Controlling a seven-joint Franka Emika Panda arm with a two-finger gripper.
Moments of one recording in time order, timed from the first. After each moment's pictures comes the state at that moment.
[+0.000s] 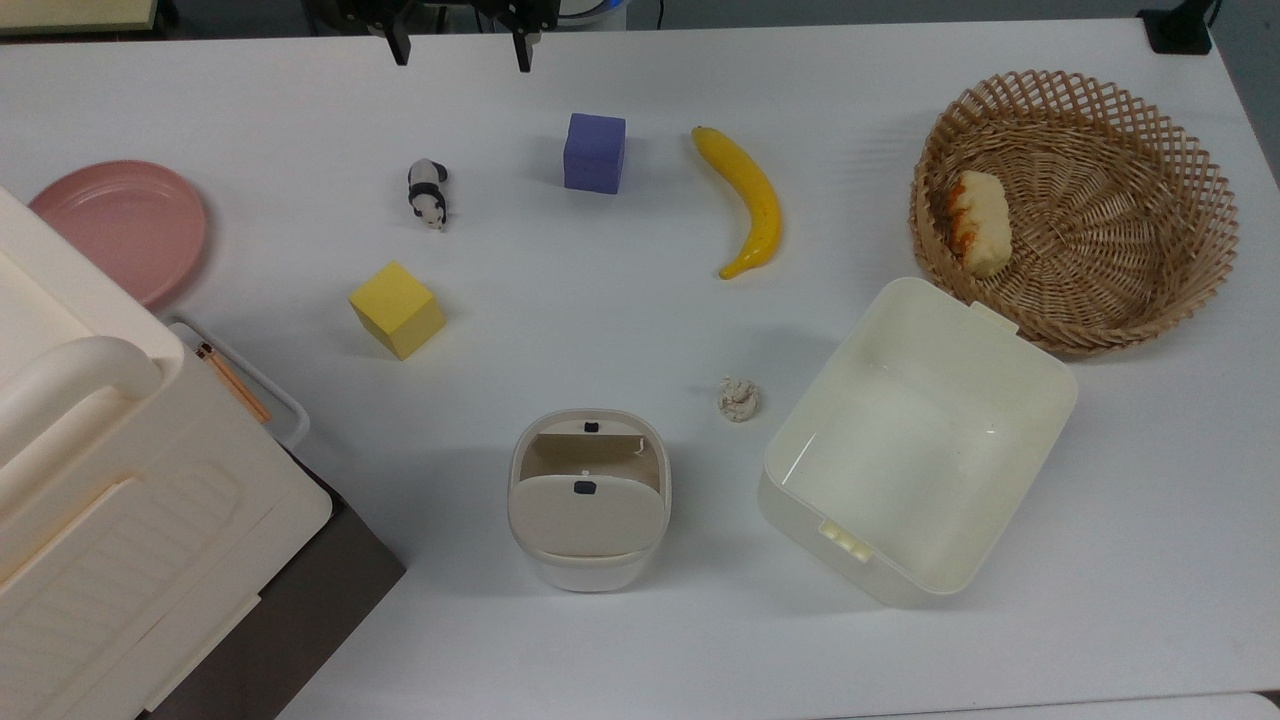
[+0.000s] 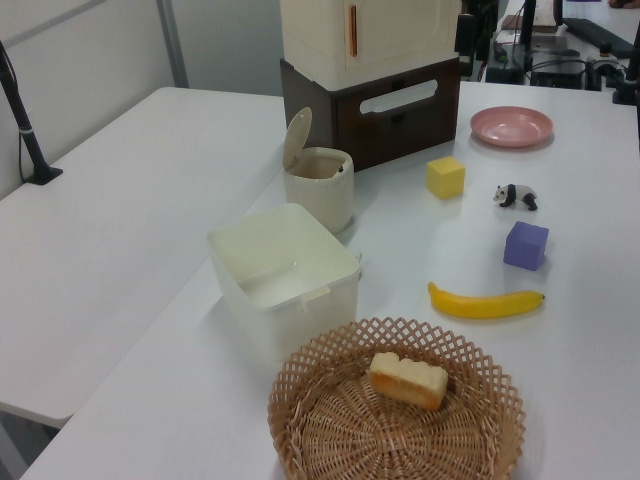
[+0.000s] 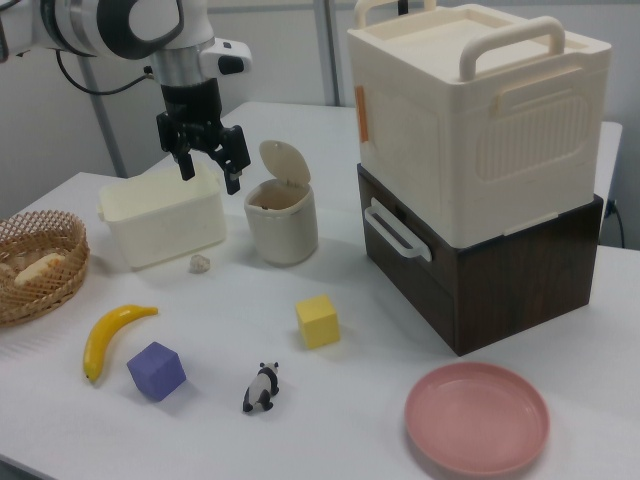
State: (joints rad) arm 0.02 0.05 -0.07 -1.55 0.04 1.60 0.01
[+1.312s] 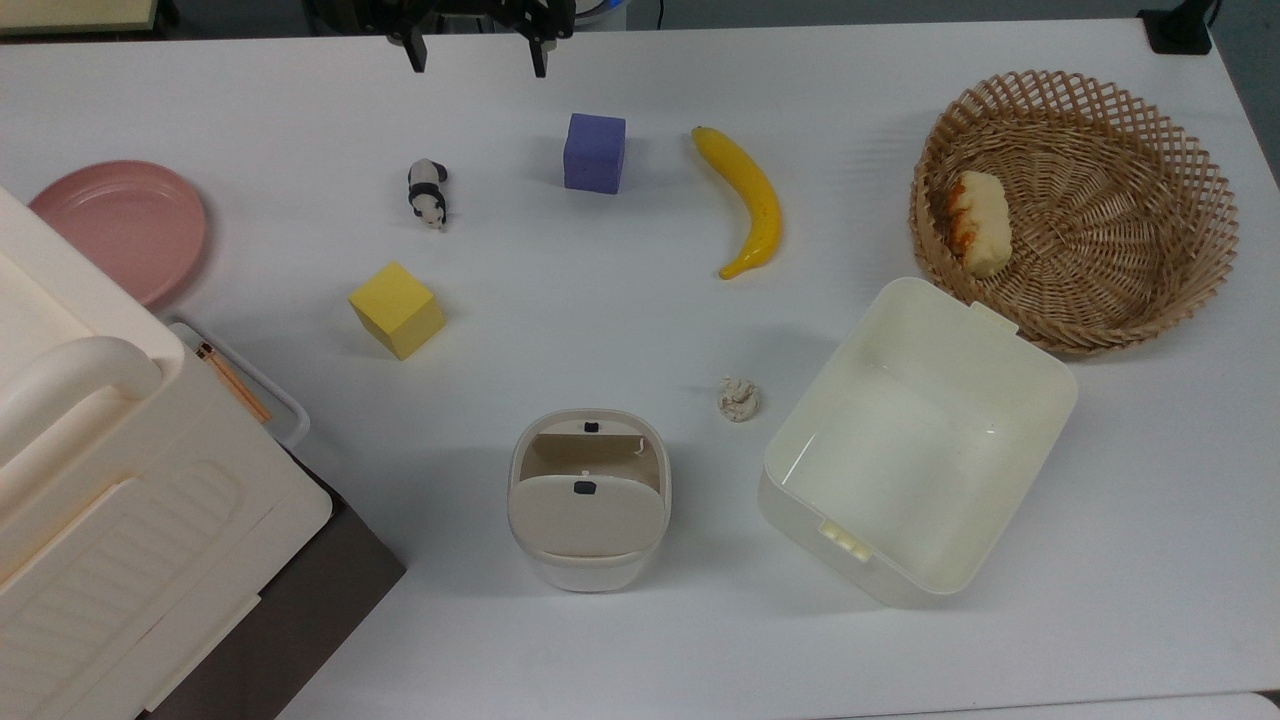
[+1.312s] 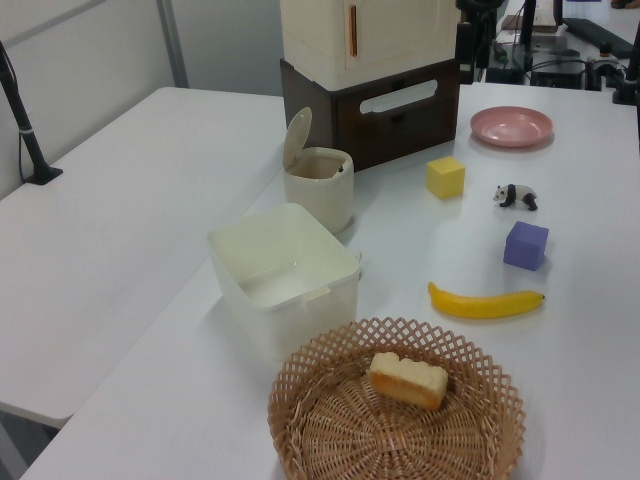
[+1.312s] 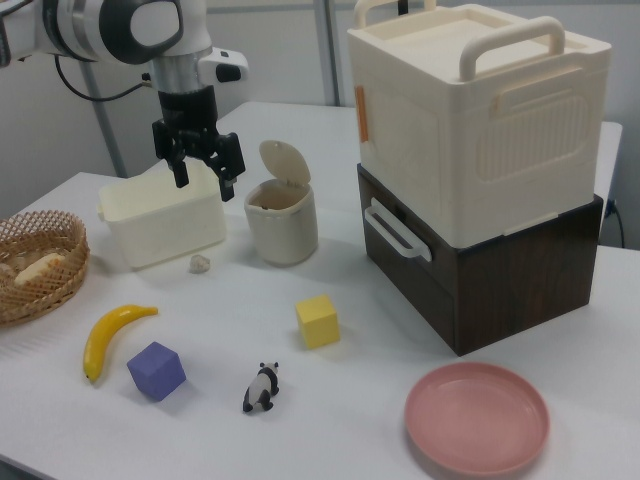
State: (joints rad) arm 0.03 0.07 -0.06 -1.55 0.04 1.58 0.01
